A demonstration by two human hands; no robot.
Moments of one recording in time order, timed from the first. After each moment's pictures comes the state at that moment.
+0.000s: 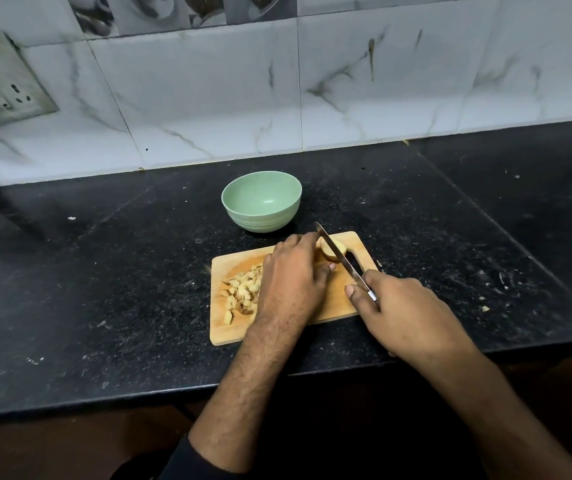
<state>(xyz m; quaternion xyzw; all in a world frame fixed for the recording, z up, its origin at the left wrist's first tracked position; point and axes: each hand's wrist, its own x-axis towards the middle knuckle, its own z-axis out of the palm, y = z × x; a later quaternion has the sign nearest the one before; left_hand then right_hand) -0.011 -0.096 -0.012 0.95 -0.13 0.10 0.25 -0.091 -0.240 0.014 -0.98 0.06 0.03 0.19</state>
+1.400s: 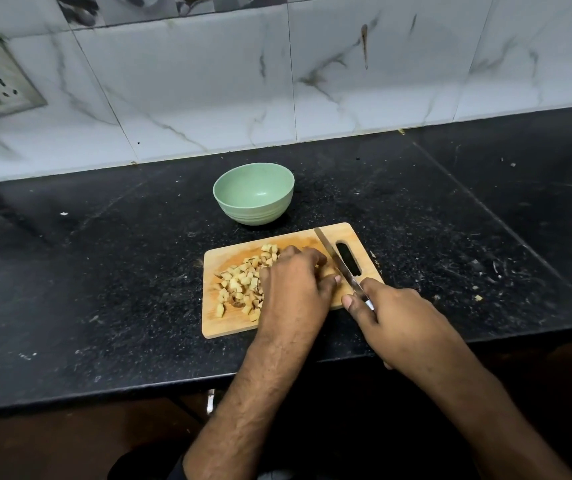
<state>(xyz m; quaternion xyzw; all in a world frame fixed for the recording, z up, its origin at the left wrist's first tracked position) -0.049 -0.108 -0.005 0.95 -0.08 0.06 0.30 -0.104 -0.246 -0.002 -0.98 0.06 0.04 0.21</state>
